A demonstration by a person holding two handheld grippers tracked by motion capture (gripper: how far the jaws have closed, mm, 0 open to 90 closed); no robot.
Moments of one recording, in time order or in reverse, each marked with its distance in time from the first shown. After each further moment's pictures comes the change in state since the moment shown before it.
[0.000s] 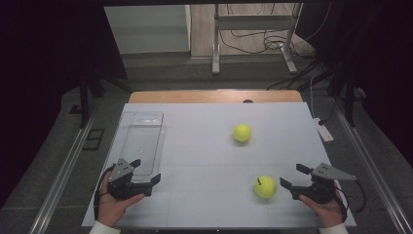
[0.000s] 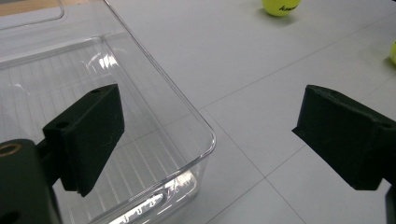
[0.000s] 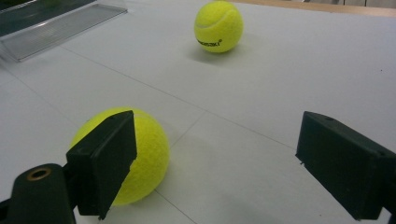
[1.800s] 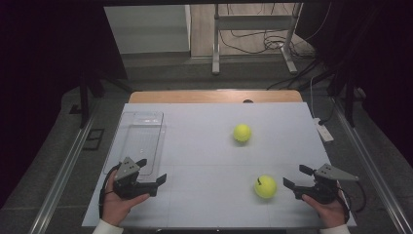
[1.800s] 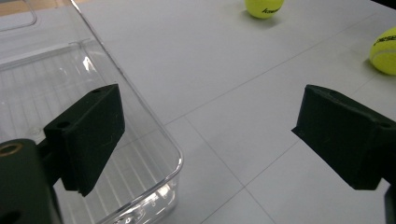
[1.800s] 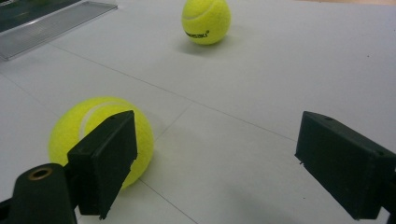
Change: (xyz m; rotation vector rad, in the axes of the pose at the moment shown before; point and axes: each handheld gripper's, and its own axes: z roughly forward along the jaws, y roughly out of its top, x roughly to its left) left arm -0.014 0.010 0.006 0.007 -0.045 0.016; right arm -0.011 -0.008 -0.003 0.007 -0.022 0.033
